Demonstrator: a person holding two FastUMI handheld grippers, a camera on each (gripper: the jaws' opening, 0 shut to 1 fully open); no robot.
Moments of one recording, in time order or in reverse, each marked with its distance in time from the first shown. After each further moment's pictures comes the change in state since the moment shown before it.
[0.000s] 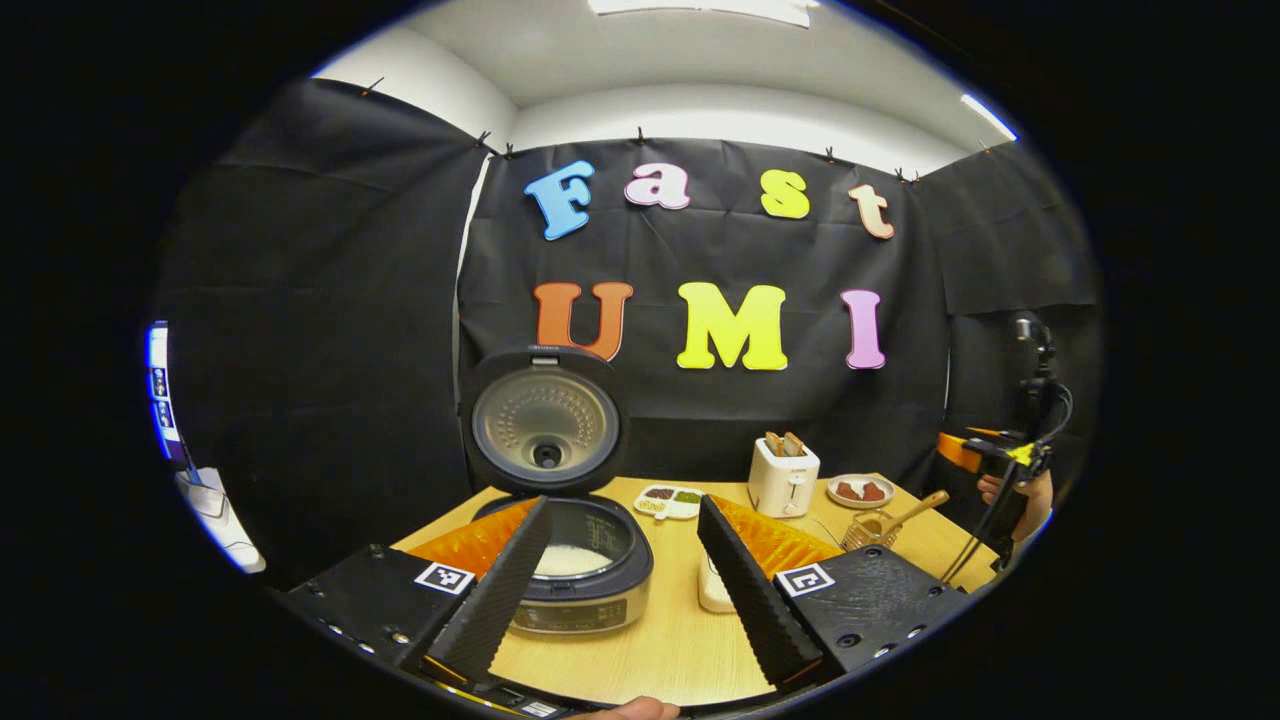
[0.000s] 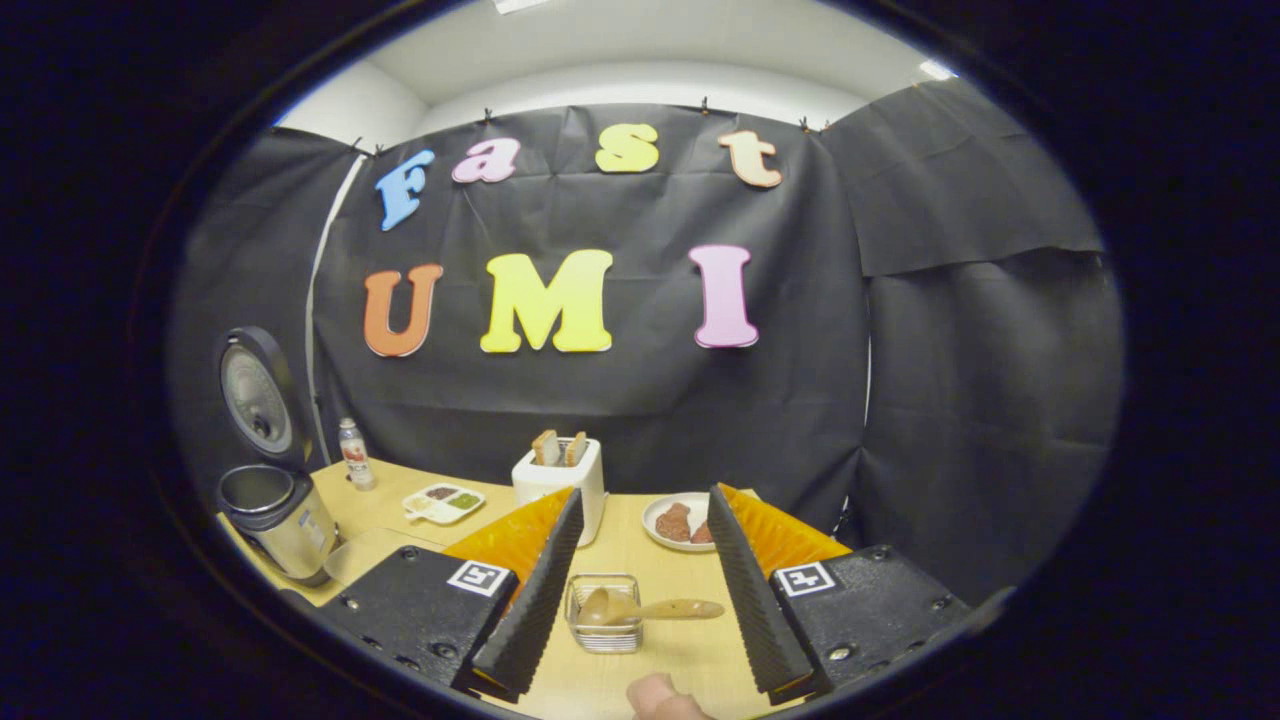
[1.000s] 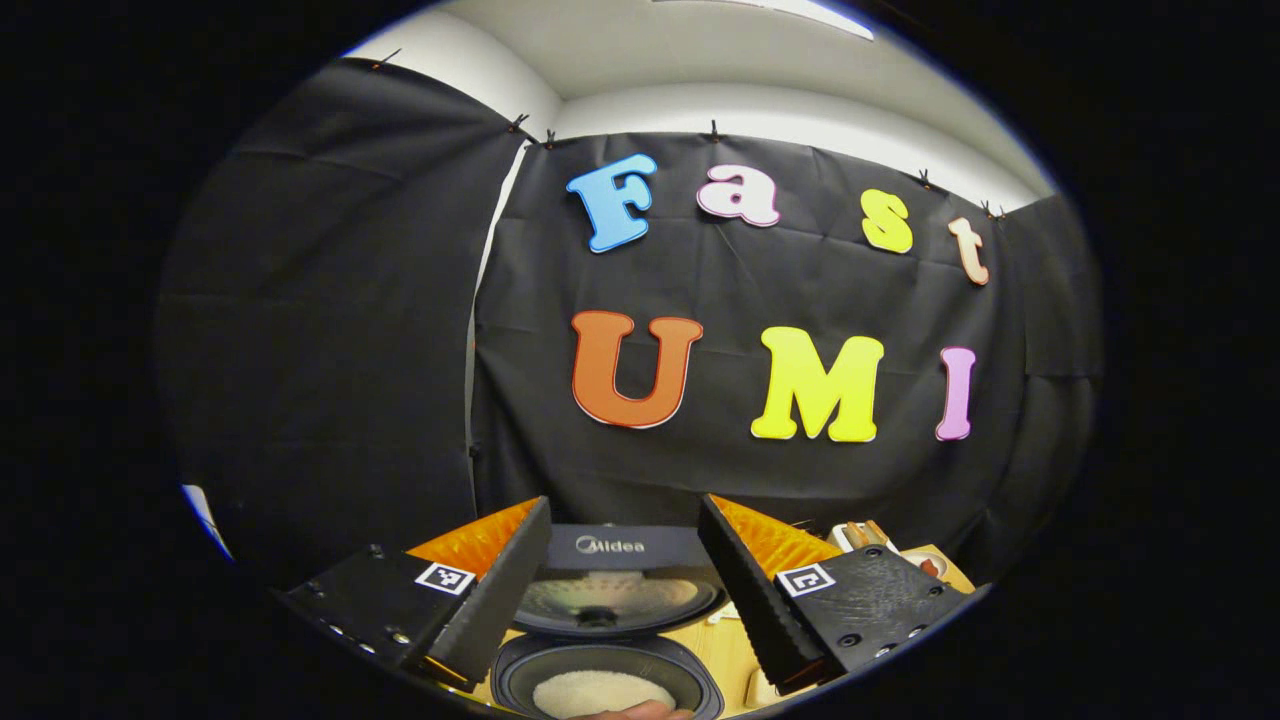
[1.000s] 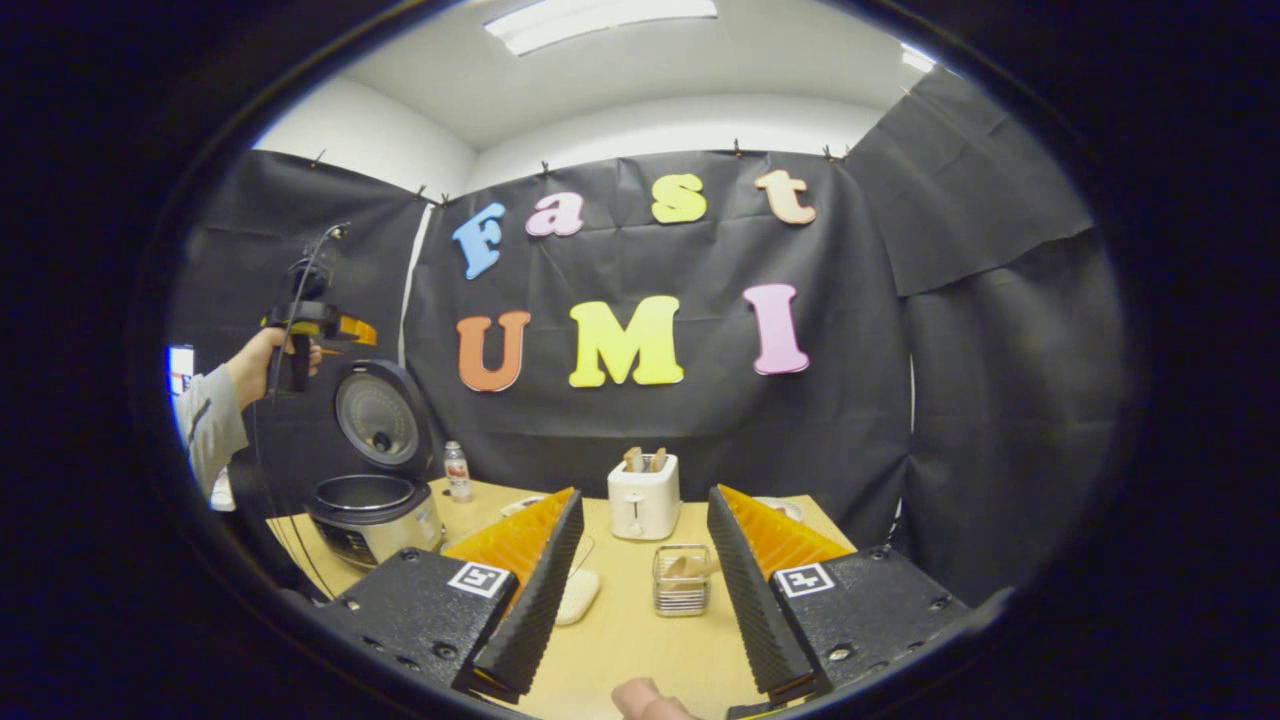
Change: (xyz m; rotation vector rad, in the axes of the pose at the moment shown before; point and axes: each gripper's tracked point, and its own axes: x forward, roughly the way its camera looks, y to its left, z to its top) left arm 0.231 0.112 0.106 -0.100 -0.024 0.095; right arm -0.118 0.043 -0.019 0.045 -0.097 0.216
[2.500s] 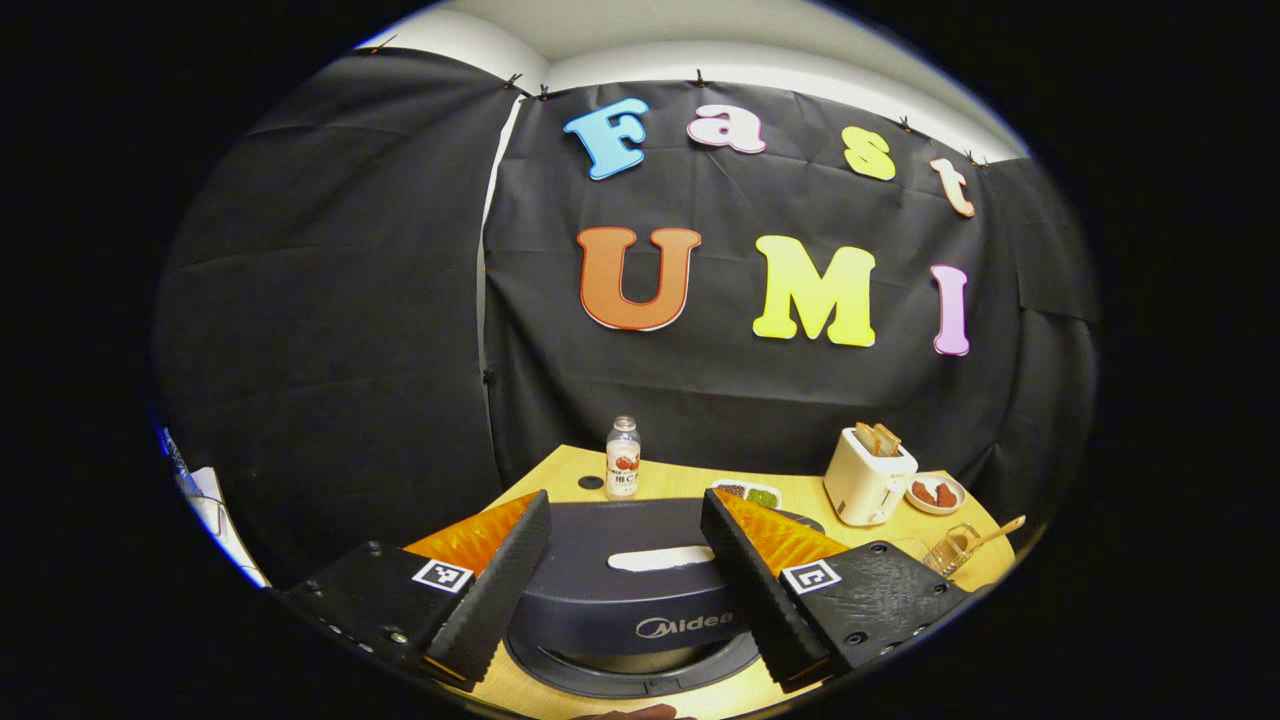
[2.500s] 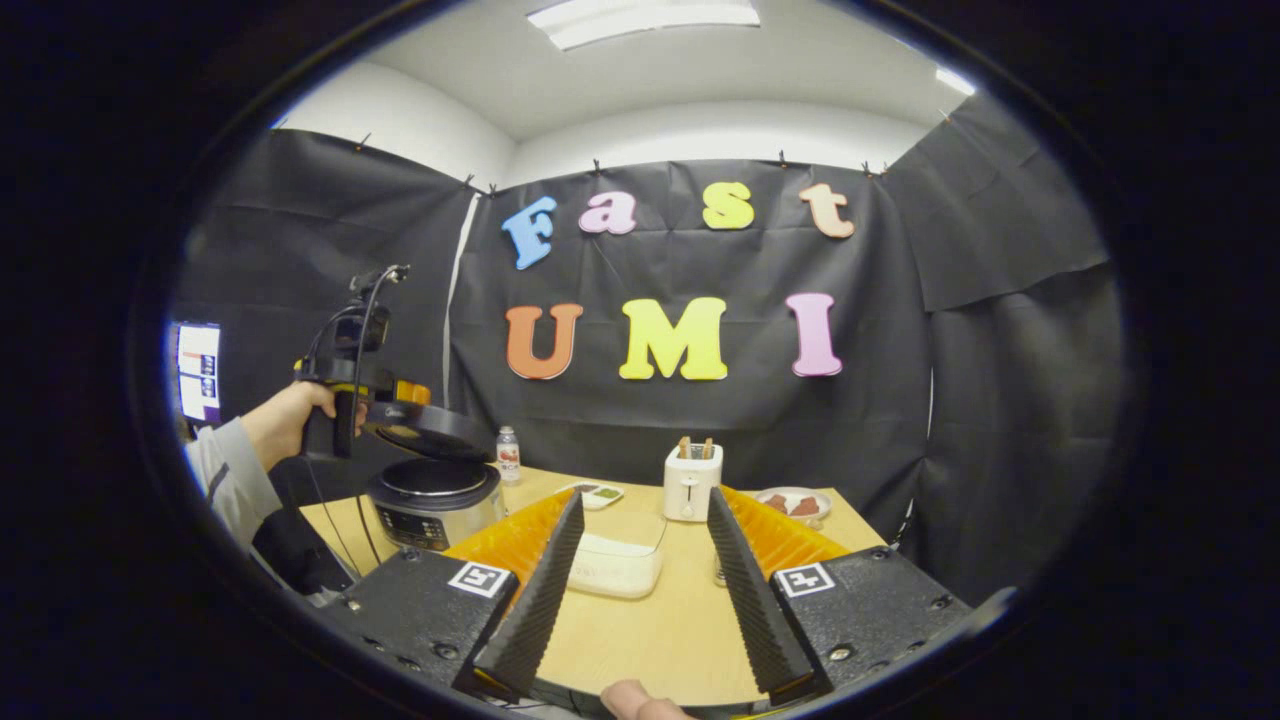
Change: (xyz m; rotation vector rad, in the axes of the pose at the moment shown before) left arm -0.097 0.008 -0.148 0.073 0.191 -0.005; right arm -0.079 0.103 0.010 -0.074 0.018 0.041
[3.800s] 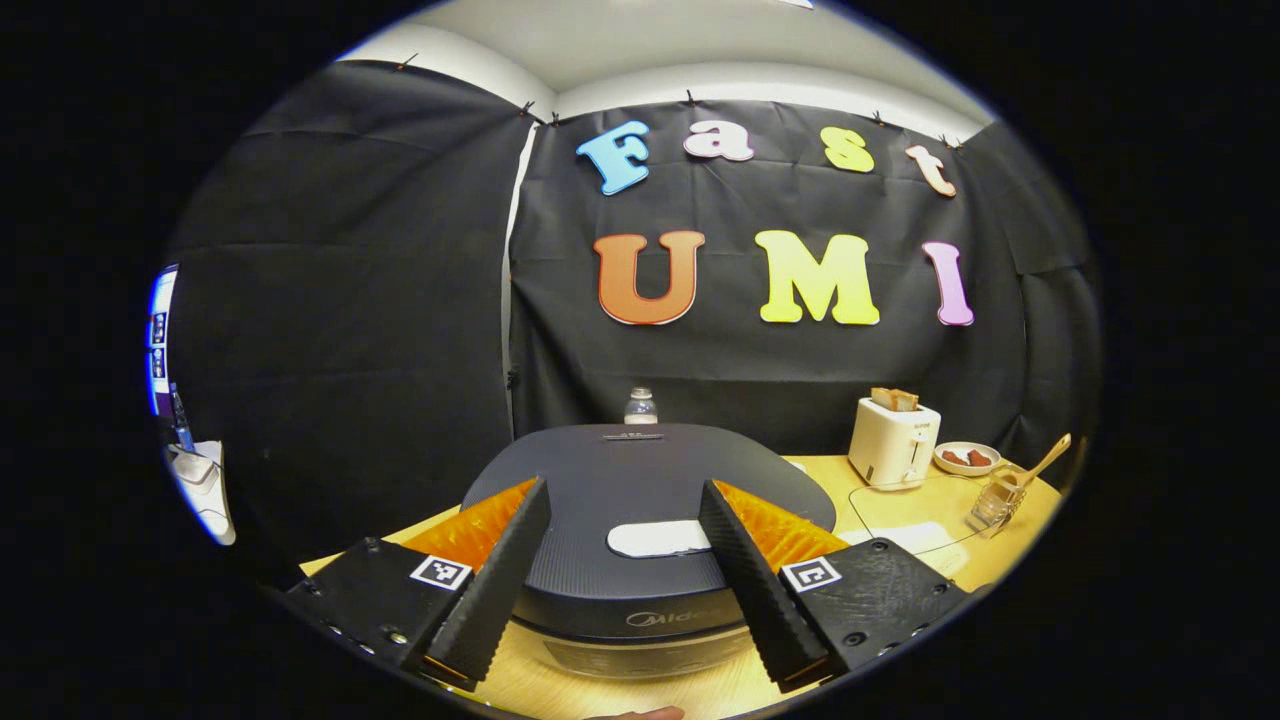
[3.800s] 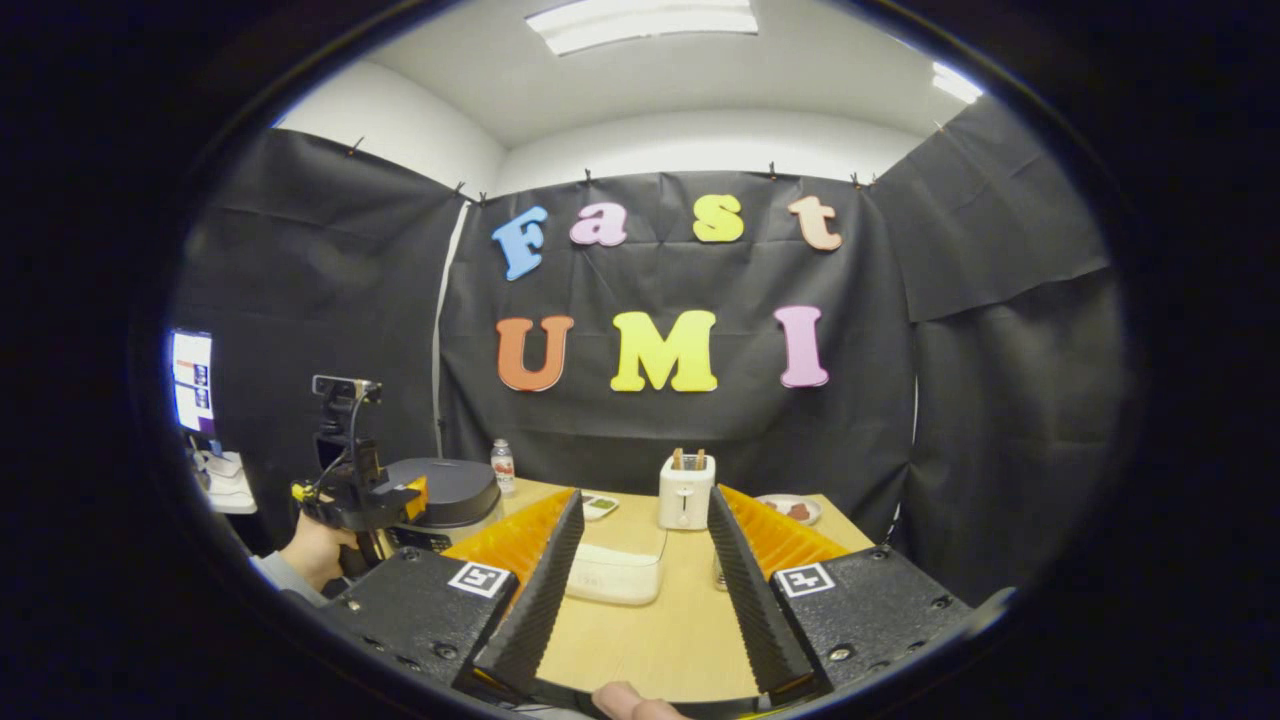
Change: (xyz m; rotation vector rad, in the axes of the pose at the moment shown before) left arm -0.013 0.001 -0.091 0.037 -0.150 0.086; right arm -0.013 0.011 0.021 0.009 -0.019 -0.054
